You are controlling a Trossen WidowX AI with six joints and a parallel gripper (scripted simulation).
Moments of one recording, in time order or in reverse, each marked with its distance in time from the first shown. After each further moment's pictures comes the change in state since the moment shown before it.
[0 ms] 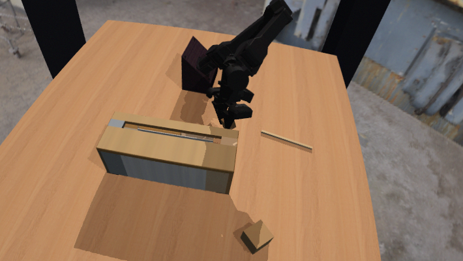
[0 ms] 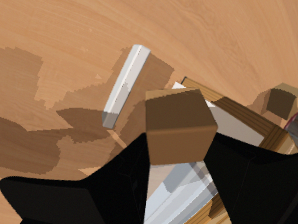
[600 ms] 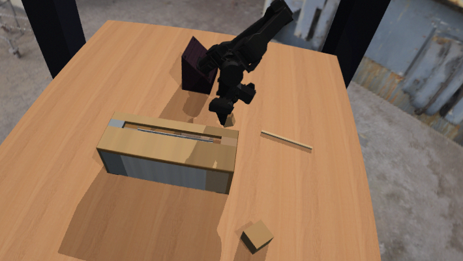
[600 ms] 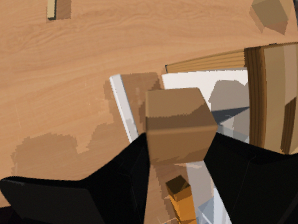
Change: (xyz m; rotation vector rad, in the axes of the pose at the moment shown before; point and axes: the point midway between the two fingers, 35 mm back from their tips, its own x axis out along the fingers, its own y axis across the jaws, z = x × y) arm -0.013 0.005 -0.002 0.730 -0.022 0.015
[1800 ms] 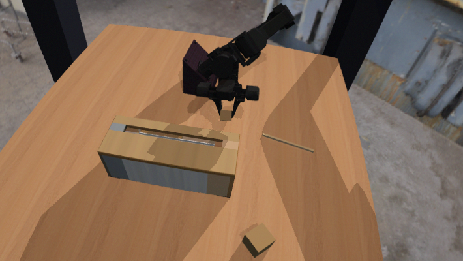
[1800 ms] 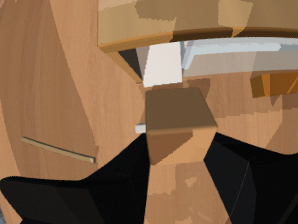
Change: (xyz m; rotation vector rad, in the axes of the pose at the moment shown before) arm -0.028 0.005 -0.002 1.466 -0.031 0.059
